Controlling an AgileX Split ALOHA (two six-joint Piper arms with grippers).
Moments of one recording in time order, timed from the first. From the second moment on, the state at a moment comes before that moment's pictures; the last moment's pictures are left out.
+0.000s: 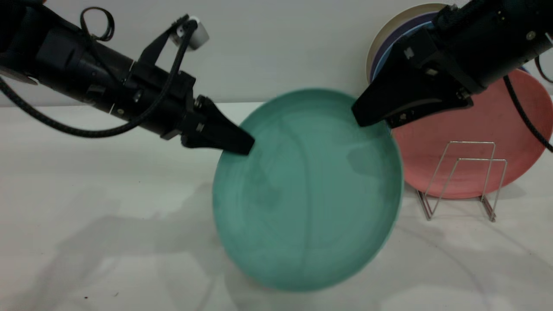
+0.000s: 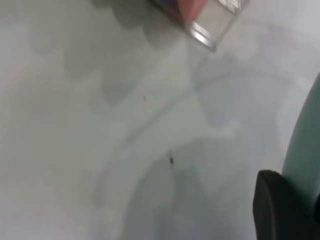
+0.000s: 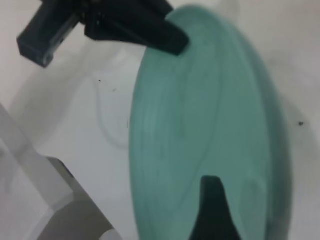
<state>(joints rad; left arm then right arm) -0.20 2.09 -1.11 -1.42 0.74 1.81 0.23 1.73 -0.95 1.14 0.70 -1.17</state>
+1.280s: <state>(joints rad) -0.15 2.02 -1.10 -1.46 0.72 1.70 0.23 1.74 -0.95 1.22 0.58 -1.41</state>
